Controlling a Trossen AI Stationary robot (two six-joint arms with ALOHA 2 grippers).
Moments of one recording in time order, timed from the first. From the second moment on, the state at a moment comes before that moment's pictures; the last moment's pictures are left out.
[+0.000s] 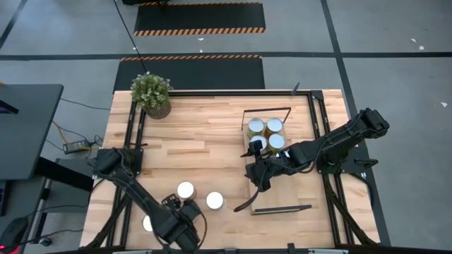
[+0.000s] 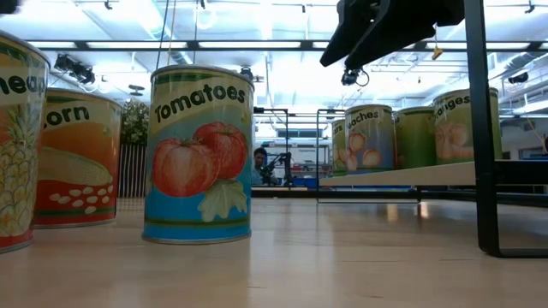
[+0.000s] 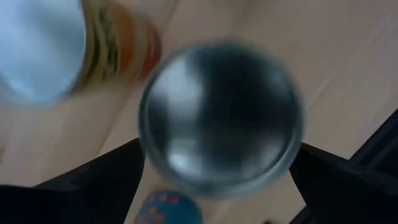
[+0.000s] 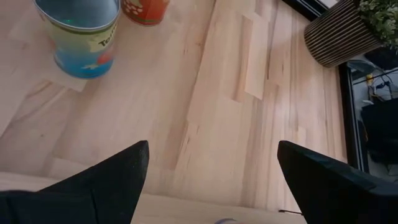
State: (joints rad) left arm -0.78 2.00 1.64 -1.22 -0.18 -1.33; right arm 0.36 1.50 1.13 -0.49 0.45 -0.18
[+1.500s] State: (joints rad) left arm -0.46 1.99 2.17 -1.54 -0.12 -0.66; right arm 0.46 1.10 1.13 -0.72 0.46 0.02
